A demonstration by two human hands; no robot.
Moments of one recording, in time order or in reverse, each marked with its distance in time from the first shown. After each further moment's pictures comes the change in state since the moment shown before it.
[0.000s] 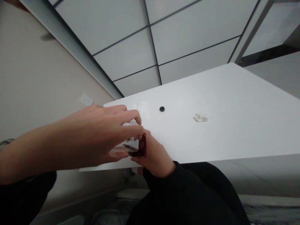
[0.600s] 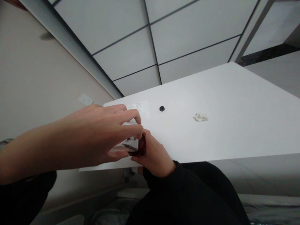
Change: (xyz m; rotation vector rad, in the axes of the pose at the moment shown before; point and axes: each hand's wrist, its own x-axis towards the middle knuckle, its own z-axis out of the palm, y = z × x) left_hand 0.000 0.000 0.001 0.009 0.005 0.000; right_hand 0.001 -0.002 -0.001 0.010 0.009 -0.014
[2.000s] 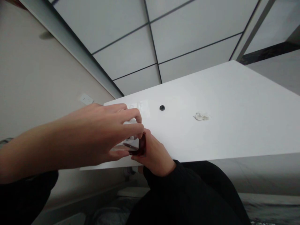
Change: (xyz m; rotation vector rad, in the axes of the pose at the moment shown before) left_hand 0.001 0.001 0.000 -0.021 -0.036 -0.033; right_hand 0.001 -0.003 0.000 -0.021 -0.017 0.052
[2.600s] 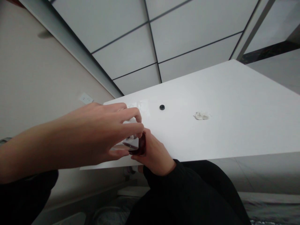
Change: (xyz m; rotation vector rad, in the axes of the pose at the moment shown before) left_hand 0.000 -0.003 0.006 -0.079 0.073 0.019; right_hand 0.000 0.001 0.000 0.012 0.013 -0.009
